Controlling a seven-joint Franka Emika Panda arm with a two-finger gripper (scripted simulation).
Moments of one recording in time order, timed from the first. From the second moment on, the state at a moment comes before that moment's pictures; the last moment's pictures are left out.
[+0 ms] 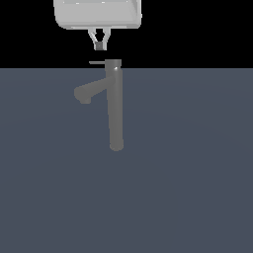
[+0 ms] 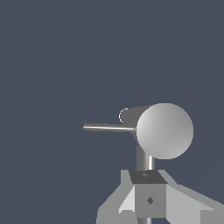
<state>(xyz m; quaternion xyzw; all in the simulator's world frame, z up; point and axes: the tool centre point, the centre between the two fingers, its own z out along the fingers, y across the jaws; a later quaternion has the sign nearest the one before) -0.022 0.066 0.339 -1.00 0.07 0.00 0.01</state>
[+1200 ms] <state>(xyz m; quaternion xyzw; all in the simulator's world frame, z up) 0.051 0.078 0.301 -1.00 0.09 0.00 0.00</state>
